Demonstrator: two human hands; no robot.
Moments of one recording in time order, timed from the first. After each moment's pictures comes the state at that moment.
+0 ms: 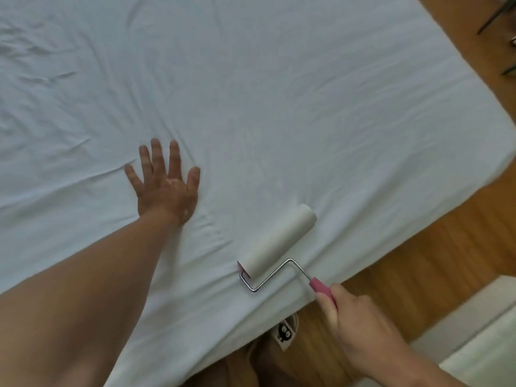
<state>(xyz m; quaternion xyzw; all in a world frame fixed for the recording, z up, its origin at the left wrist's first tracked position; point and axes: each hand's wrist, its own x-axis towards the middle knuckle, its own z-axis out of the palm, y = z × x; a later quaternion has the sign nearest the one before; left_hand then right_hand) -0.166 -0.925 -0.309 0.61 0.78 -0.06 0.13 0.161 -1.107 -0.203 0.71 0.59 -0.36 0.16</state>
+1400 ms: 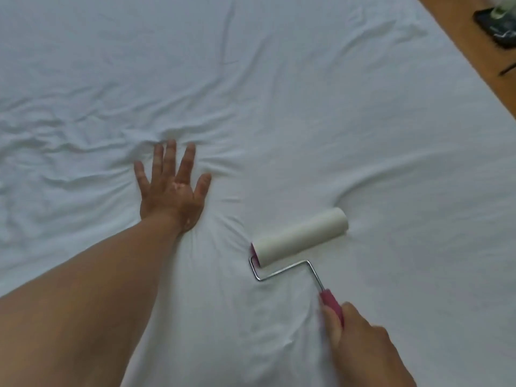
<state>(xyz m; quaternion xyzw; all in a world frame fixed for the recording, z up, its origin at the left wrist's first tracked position) -0.234 -0.678 -0.327 0.59 0.81 -0.02 0.07 0.092 -0.822 -0.263 0.77 0.53 -0.31 0.14</state>
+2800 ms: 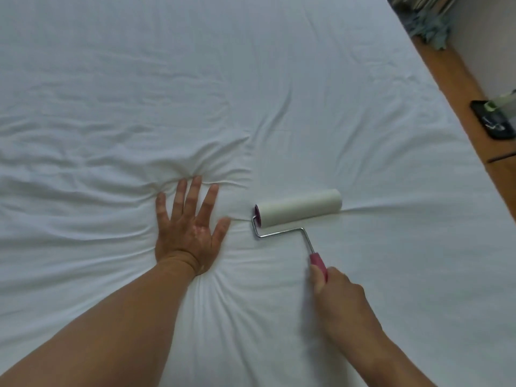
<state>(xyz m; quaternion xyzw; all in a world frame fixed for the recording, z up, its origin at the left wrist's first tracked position) -0.266 -0.609 -0.369 0.60 0.80 0.06 0.01 -0.011 -0.606 -0.244 0.75 0.57 -0.32 0.12</state>
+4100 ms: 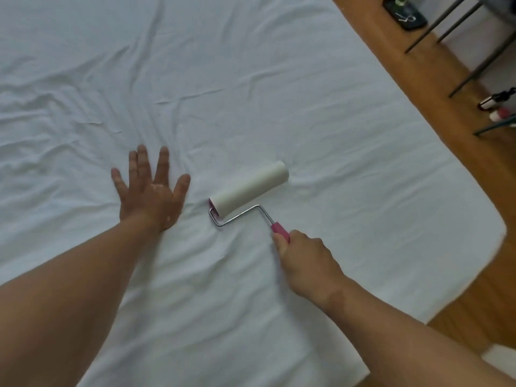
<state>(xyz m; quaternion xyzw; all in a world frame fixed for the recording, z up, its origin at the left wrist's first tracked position) -0.139 -0.754 -0.319 0.62 0.78 -0.03 0.13 0.143 -0.844 -0.234 0.75 0.57 -0.33 0.09</state>
